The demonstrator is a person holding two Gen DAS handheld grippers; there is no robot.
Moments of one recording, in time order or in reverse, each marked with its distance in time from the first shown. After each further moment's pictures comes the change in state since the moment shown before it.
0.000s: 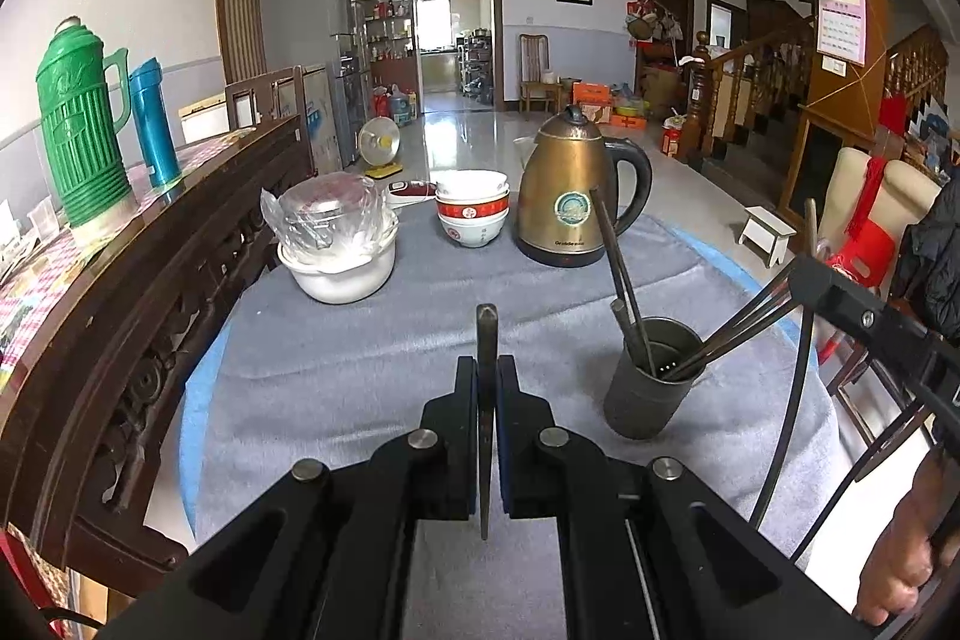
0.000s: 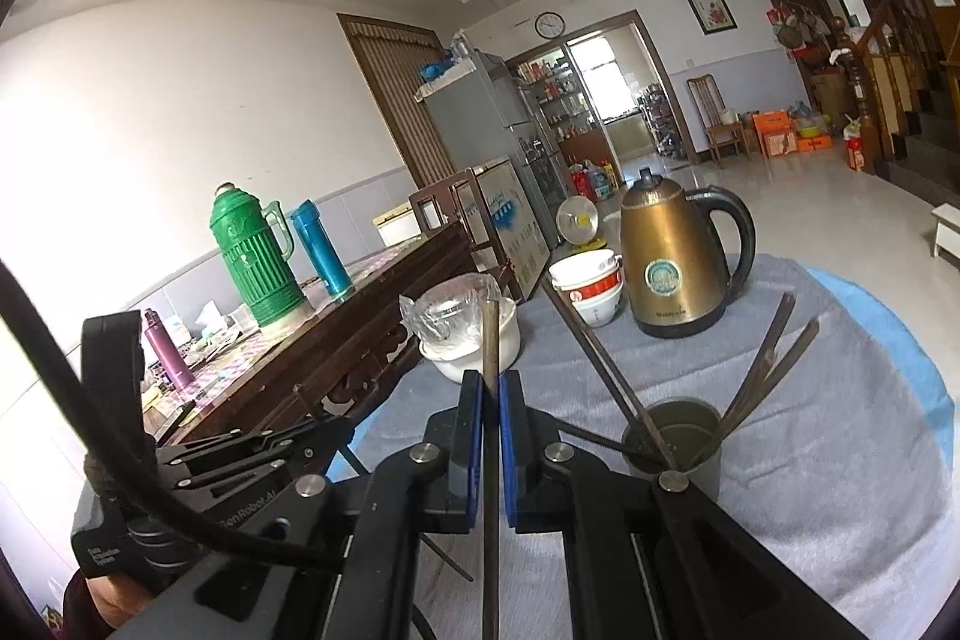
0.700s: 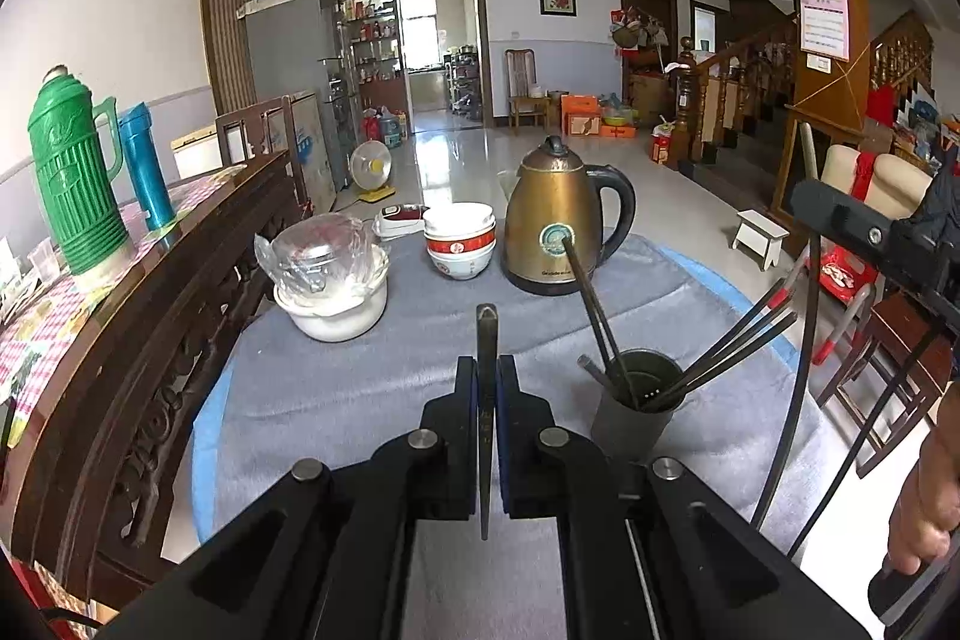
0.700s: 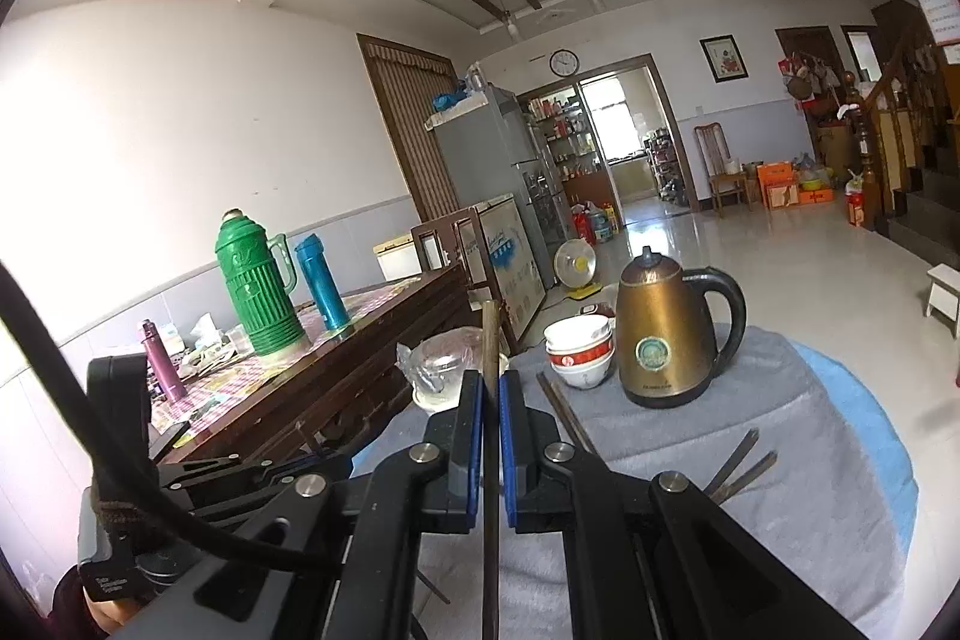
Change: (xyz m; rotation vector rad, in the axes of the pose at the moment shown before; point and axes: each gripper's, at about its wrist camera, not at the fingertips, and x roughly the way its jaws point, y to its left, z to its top) left arm -0.018 -0.013 0.026 0.047 -0.040 -0.005; right arm -0.017 0.011 0.052 -0.085 -0.077 -0.022
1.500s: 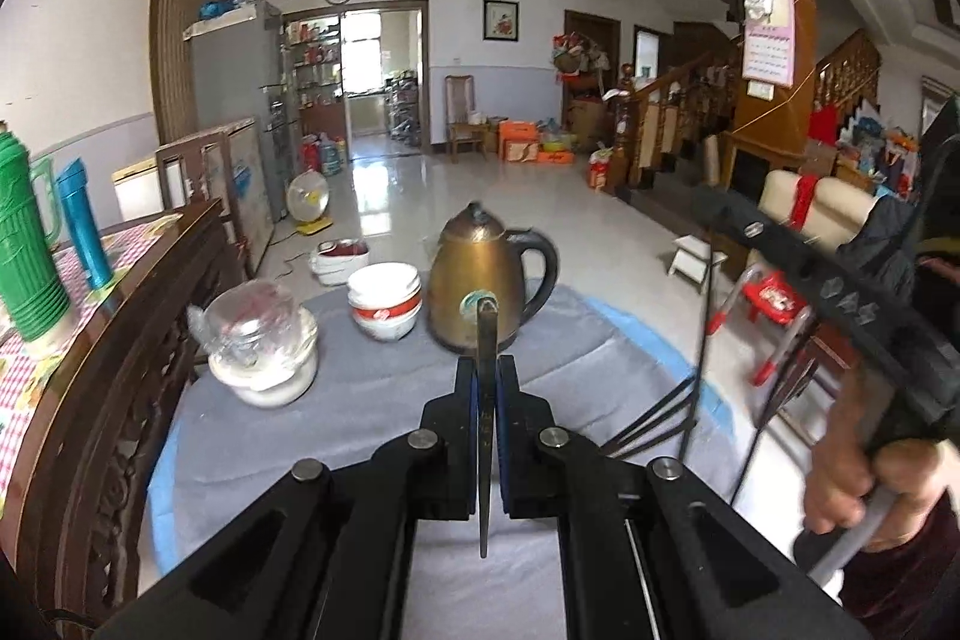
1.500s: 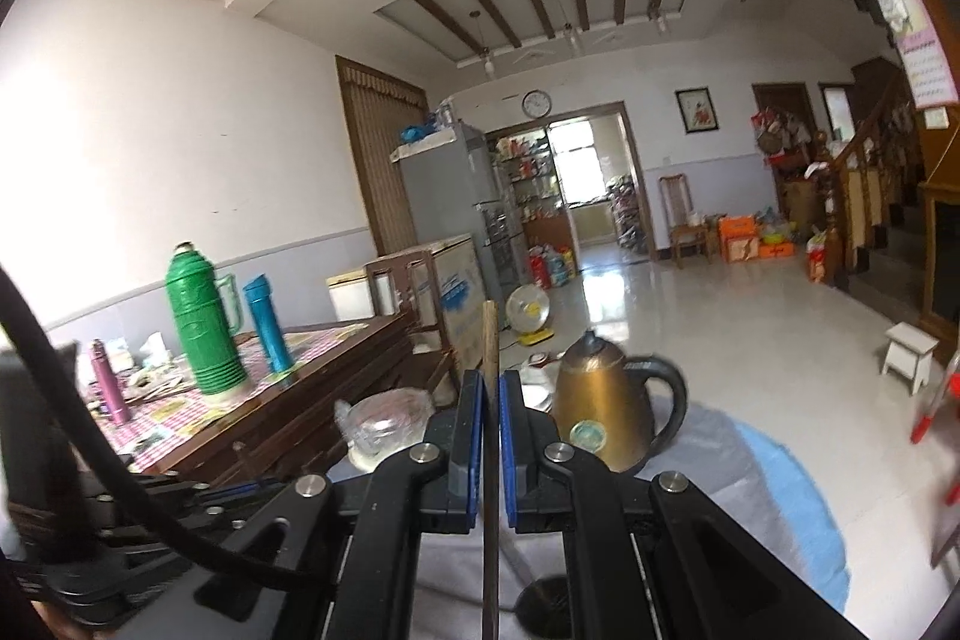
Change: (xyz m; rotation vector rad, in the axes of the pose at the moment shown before) left arm -0.014 -0.028 0.070 0.015 -0.062 -0.176; right arm 0.008 -0.022 0.064 -0.069 -0.092 -0.138
